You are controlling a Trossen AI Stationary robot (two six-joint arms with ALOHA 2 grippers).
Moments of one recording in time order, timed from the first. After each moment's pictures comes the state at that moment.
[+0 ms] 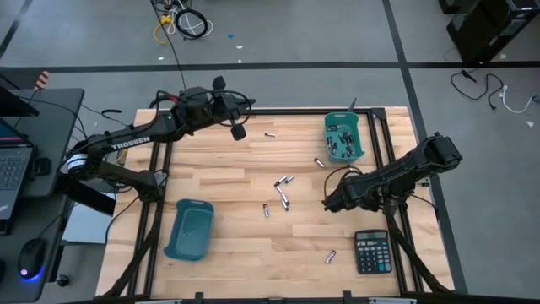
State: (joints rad) left arm 0.43 1.24 1.08 0.08 -0.07 0.39; right arm 0.29 1.56 0.87 -1.44 -0.24 2.32
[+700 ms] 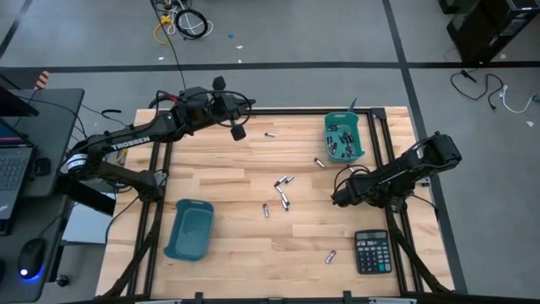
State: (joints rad) left arm 0.43 1.24 1.08 0.07 -0.06 0.41; right arm 0.21 1.55 0.54 -1.16 -0.19 2.31
